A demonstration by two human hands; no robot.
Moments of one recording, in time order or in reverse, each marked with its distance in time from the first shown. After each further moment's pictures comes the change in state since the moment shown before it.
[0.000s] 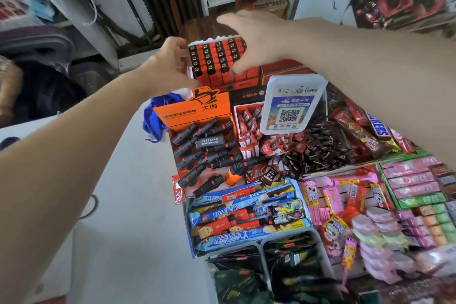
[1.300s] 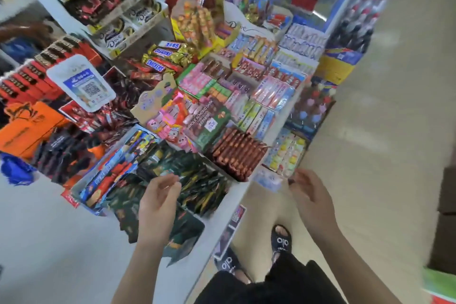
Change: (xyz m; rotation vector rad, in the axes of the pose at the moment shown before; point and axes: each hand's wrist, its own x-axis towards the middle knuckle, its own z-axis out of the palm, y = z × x) left_hand -0.423 0.024 0.272 -0.322 -0.170 0.094; right_hand -0.572 -0.217 0.303 1.060 1.170 1.382
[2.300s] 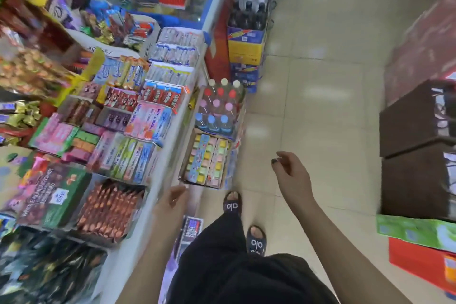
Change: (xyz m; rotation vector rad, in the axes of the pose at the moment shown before) left_hand -0.031 0.055 0.336 0.263 -0.339 -0.079; right_hand 0.161 0.085 -0.255 0.115 0.216 0.196
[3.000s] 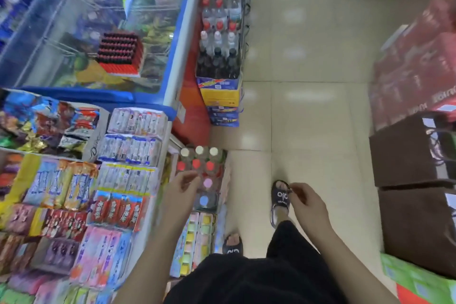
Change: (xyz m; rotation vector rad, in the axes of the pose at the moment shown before) left_hand 0.268 0.238 0.154 0.054 -0.170 0.123; right_hand 0.256 -0.078 -0.055 -0.058 0.056 0.182
